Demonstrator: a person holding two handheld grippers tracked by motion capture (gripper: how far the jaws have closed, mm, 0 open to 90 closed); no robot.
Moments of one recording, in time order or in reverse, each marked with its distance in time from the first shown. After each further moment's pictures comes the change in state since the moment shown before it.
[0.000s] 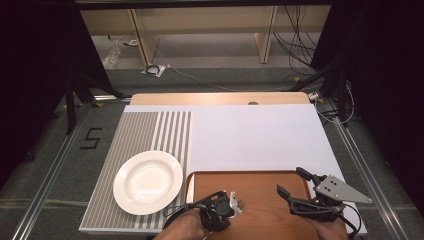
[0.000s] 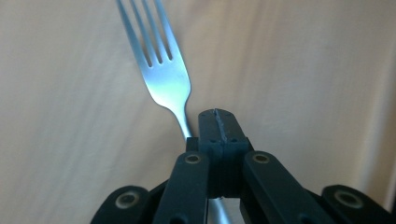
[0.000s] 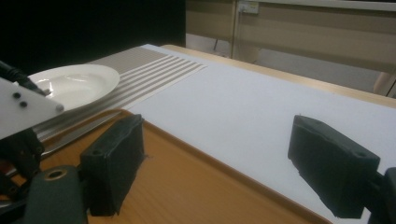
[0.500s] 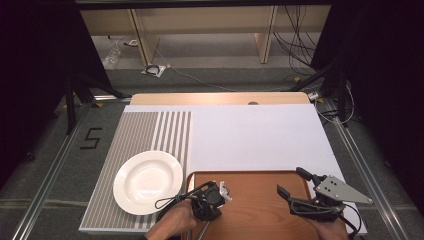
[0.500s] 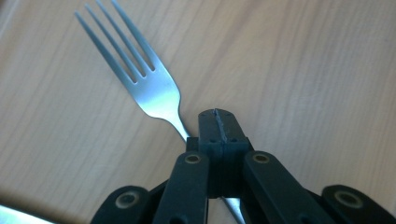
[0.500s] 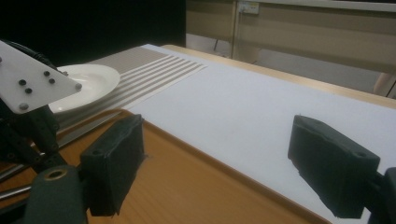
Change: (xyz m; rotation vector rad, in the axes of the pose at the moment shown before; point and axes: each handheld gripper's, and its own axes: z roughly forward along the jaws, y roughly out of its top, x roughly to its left) left arm 0.025 -0.010 -0.006 0.005 0.026 -0.066; right arm 0.000 0.000 0.000 -0.003 0.001 -0.003
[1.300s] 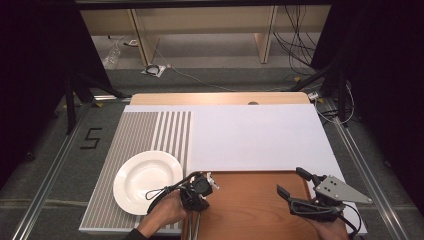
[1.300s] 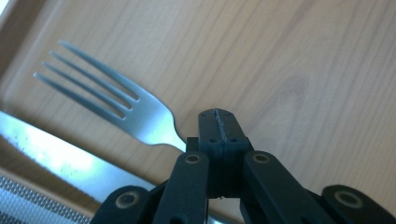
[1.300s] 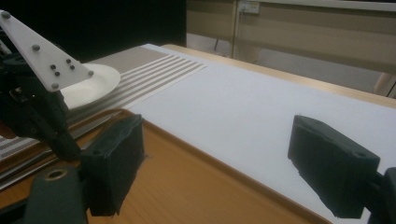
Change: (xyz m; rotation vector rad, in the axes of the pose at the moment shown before) left arm 0.034 -0.016 -0.007 0.046 0.019 -0.101; right arm 0.000 0.000 0.000 0.000 0.002 -0.001
